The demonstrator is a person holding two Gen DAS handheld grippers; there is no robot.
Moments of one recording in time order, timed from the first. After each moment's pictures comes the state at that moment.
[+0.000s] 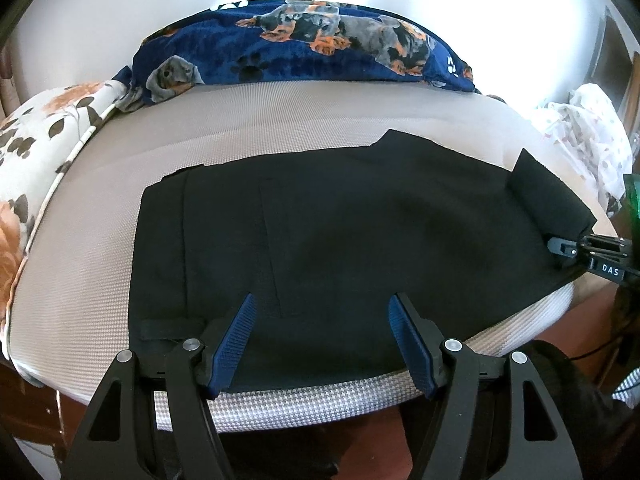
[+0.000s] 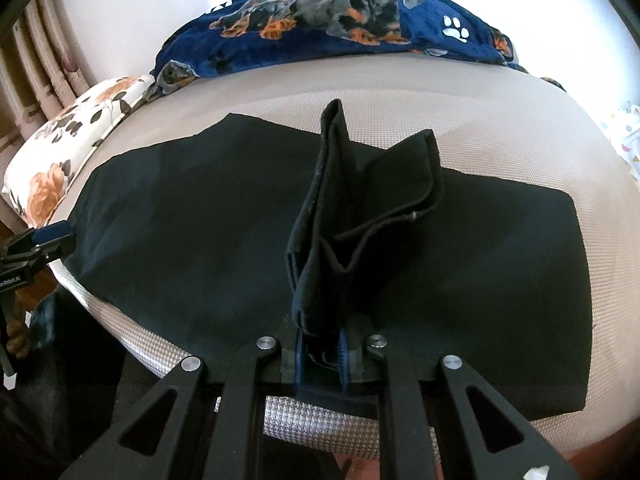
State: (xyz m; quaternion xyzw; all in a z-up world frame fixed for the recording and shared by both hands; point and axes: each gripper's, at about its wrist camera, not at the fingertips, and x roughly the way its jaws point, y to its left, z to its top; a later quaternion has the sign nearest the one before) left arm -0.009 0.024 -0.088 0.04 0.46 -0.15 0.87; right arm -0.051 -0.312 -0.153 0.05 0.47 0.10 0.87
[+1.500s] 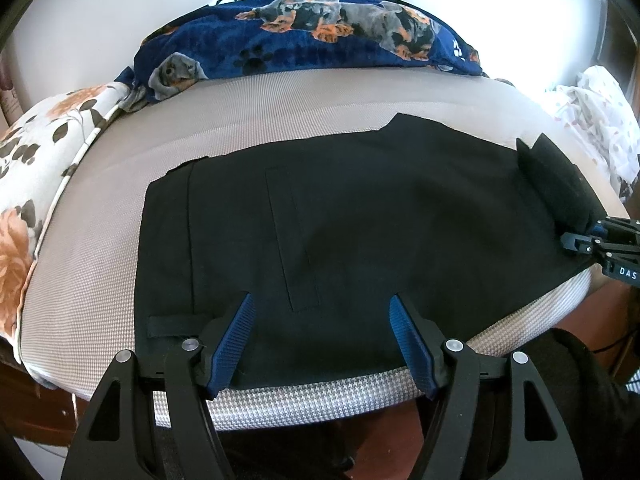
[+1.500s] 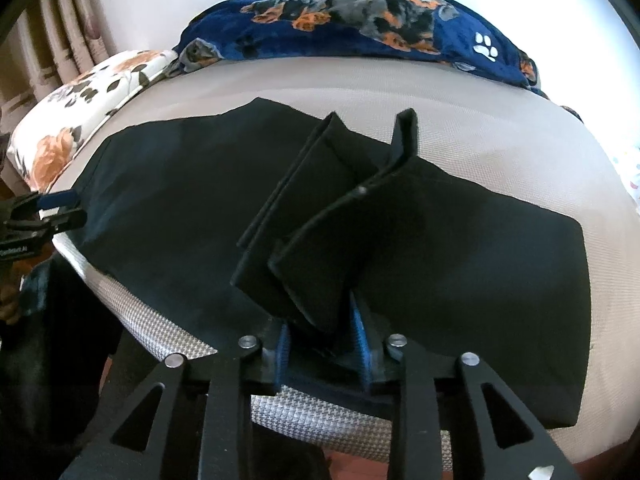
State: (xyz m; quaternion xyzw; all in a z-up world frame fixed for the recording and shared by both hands) left arm -0.008 0.023 -0.095 0.06 0.47 -0.14 0.87; right arm -0.058 -0.290 -0.152 0.00 0.47 0.13 0.87
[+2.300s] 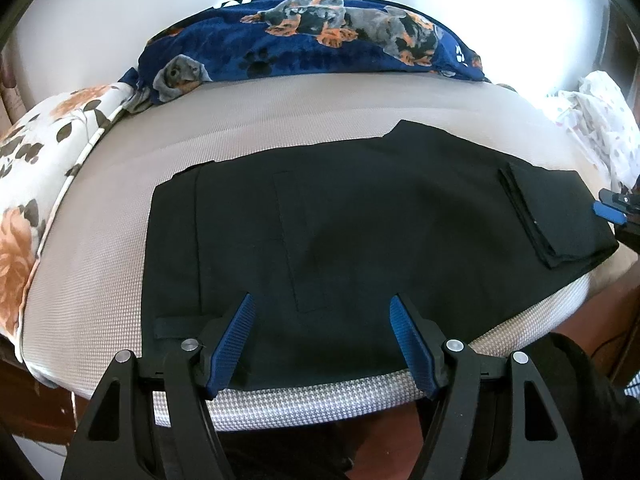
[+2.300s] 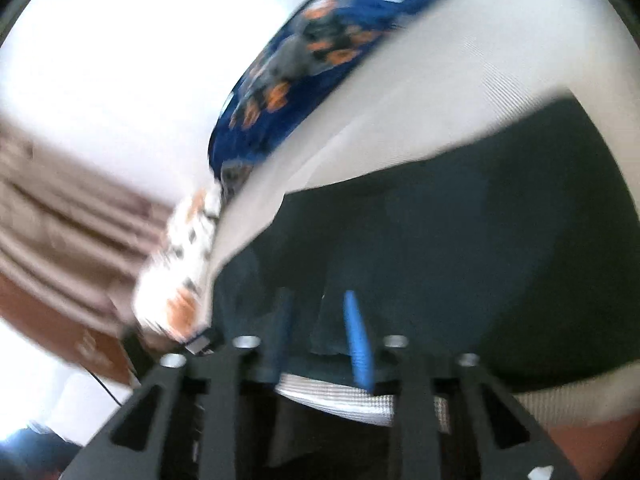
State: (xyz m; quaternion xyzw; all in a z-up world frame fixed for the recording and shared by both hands) left arm -0.007 0.026 -0.091 0.06 0.47 -0.13 0.87; right arm -0.066 -0.403 -0.151 0.42 0.41 0.20 0.78
